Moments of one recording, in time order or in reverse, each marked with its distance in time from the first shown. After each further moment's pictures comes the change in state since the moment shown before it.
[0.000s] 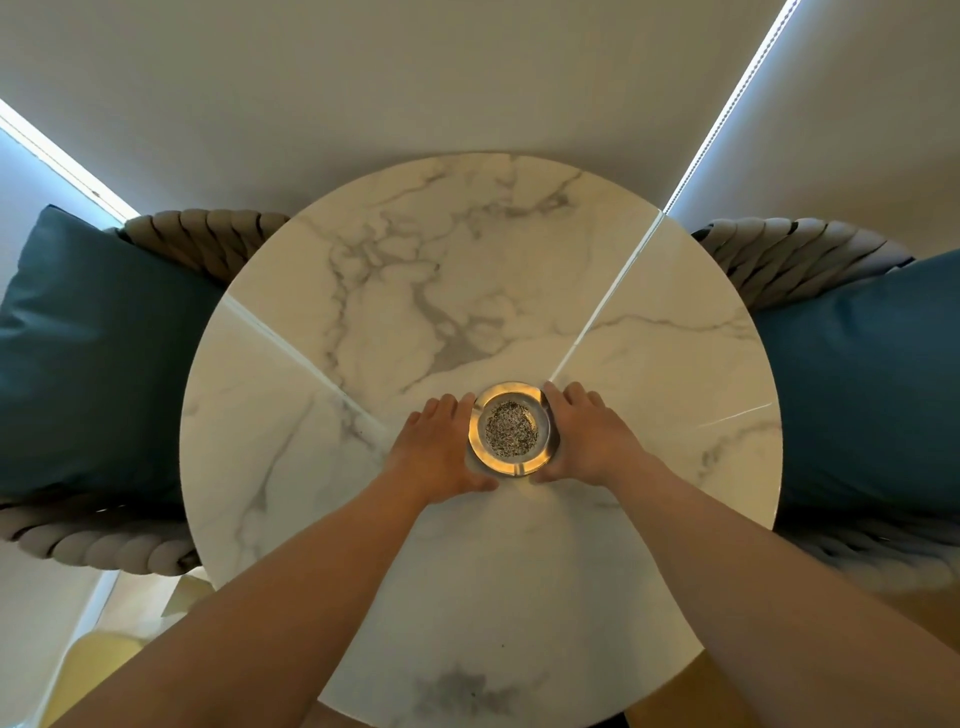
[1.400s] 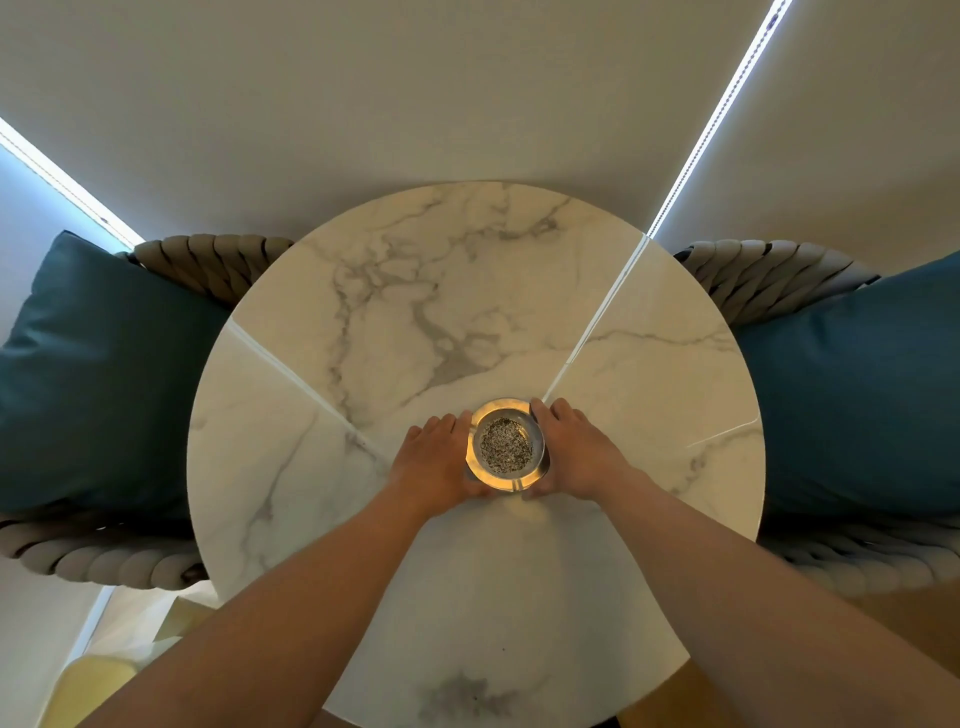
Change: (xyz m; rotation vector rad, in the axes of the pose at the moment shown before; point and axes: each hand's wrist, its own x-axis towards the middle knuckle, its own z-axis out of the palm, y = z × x) left_hand -0.009 0.003 -0.002 -0.023 0.050 0.009; right_hand -0.012 -0.013 0.000 0.053 0.017 -0.034
